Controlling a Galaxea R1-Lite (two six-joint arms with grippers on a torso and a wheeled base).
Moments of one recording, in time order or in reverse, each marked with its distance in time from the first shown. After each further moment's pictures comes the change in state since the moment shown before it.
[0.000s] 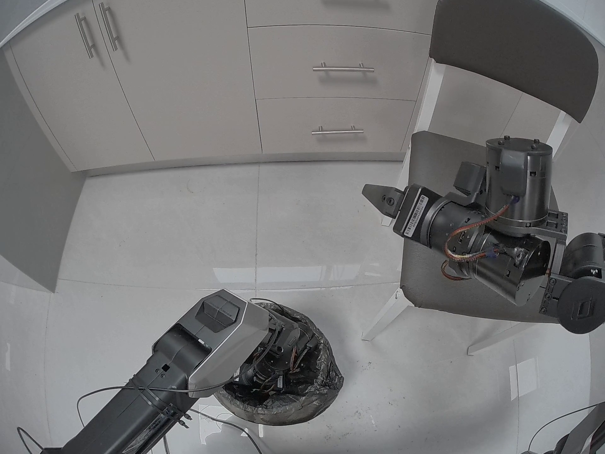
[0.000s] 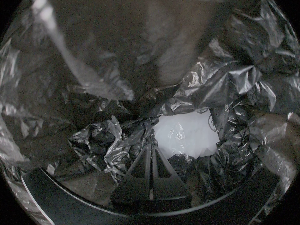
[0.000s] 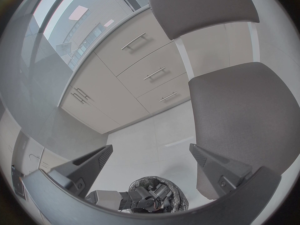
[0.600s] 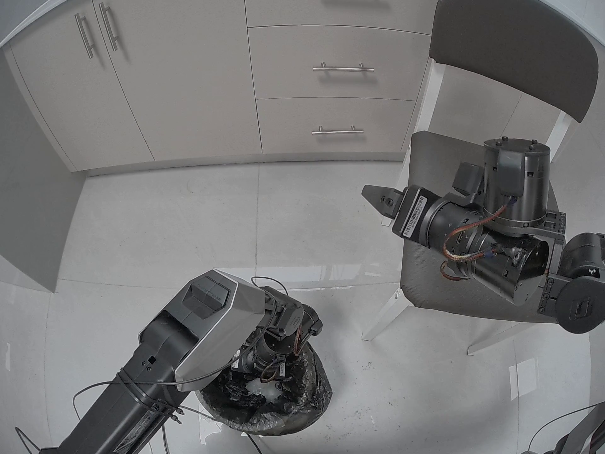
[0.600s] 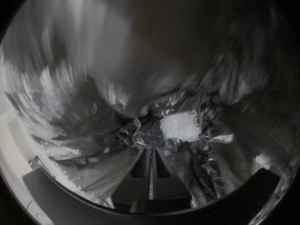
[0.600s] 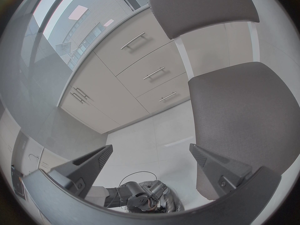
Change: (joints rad) left arm -0.012 -0.113 0.000 0.103 -0.001 0.011; right arm -0.003 0.006 -0.001 0.000 0.000 0.000
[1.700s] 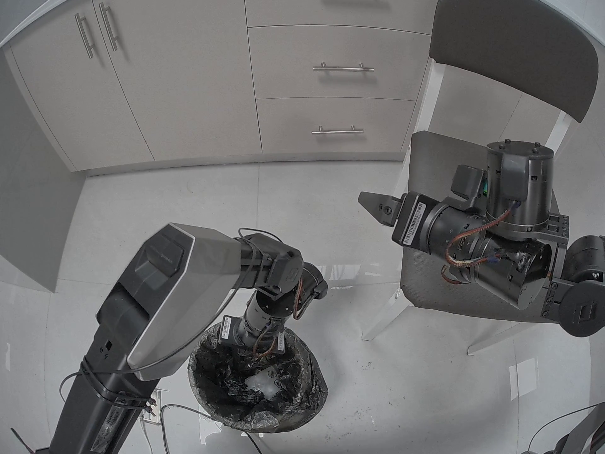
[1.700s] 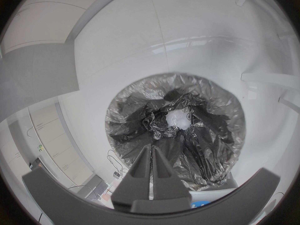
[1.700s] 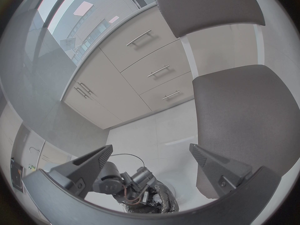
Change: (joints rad) left arm -0.020 -0.243 0.000 0.204 0.000 0.006; right arm 0.010 -0.013 0.015 0.003 0.027 -0.045
